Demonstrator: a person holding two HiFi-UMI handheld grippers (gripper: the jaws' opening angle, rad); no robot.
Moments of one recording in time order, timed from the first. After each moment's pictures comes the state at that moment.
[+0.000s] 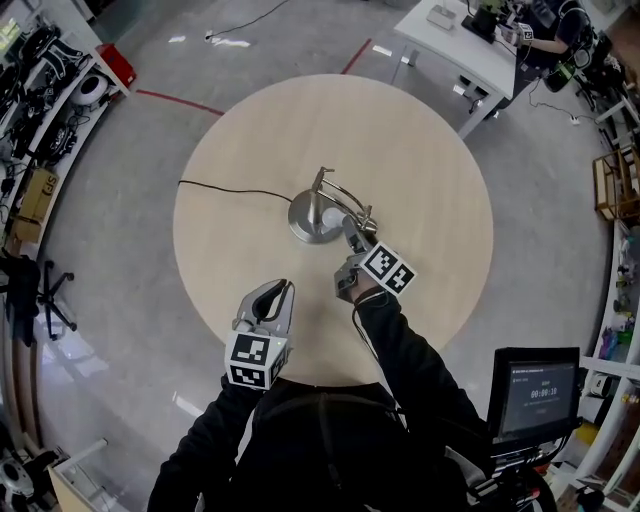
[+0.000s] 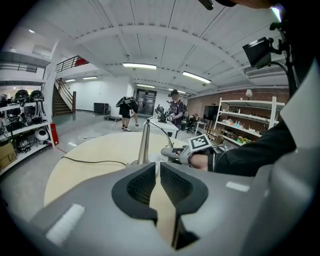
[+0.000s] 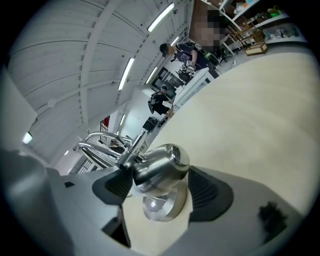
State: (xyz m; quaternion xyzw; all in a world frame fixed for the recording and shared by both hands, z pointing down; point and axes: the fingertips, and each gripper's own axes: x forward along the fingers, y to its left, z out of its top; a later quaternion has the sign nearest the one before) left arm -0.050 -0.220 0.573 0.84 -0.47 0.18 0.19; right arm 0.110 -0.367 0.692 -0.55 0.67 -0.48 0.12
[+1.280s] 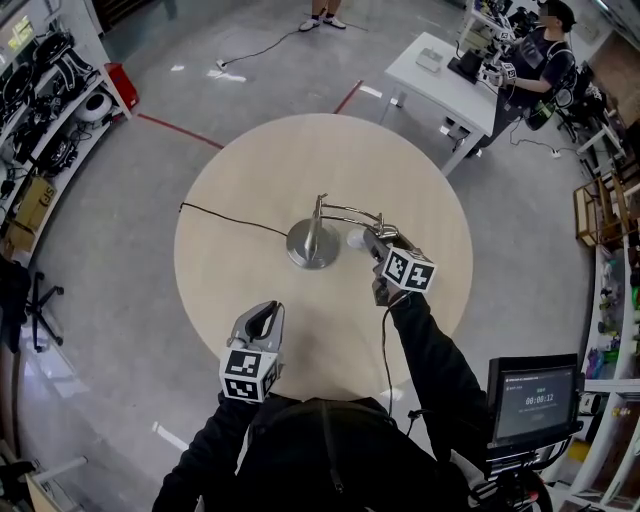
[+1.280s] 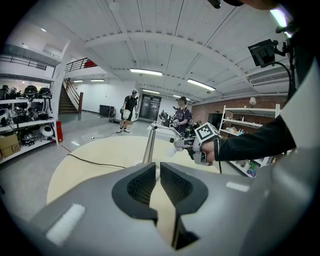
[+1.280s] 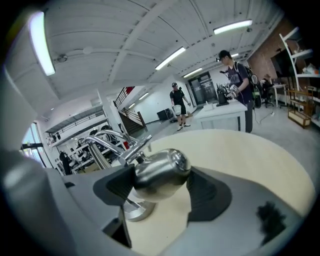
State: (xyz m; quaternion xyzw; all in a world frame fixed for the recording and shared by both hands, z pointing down) left arm -0.068 -0.214 0.569 0.83 -0.50 0.14 0.20; right arm 0.169 -0.410 0.627 -0.54 0.78 -0.28 -0.09
